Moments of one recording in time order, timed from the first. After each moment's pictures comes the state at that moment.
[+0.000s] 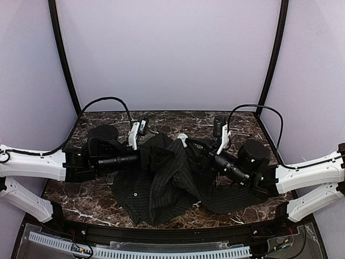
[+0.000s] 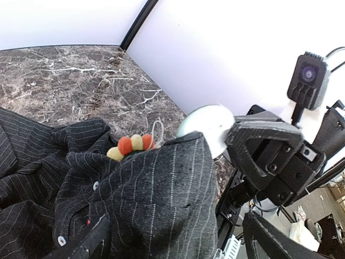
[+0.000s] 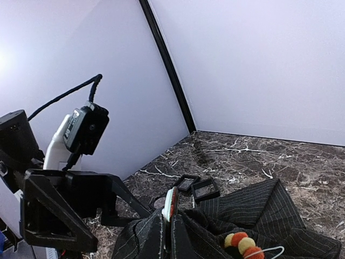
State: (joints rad) left arm -1.09 1.27 0.81 0.25 0.03 -0.61; right arm 1.16 1.20 0.56 0.78 0.27 0.31
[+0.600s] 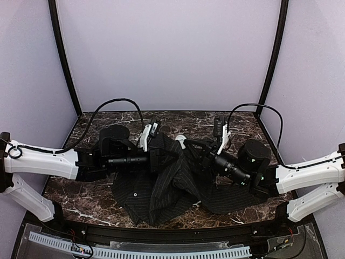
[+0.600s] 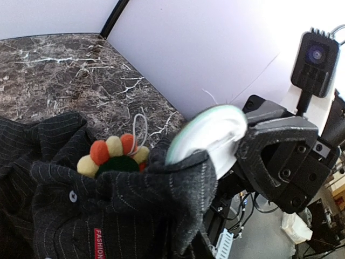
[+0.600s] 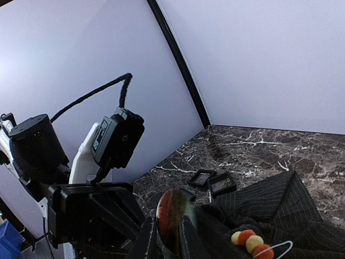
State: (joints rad) left arm -1.09 1.40 0.86 0.32 0.13 -0.63; right arm 1.16 1.20 0.56 0.79 0.22 0.37
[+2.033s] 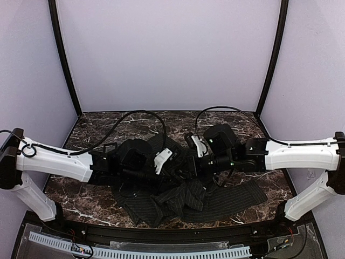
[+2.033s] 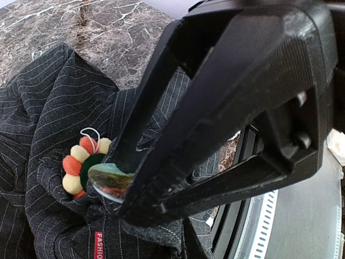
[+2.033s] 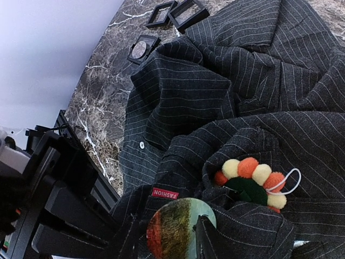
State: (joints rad) left arm -1.15 1.53 0.93 0.04 0.19 -0.33; right arm 1.05 1.37 0.94 -0.22 -0.13 0.70
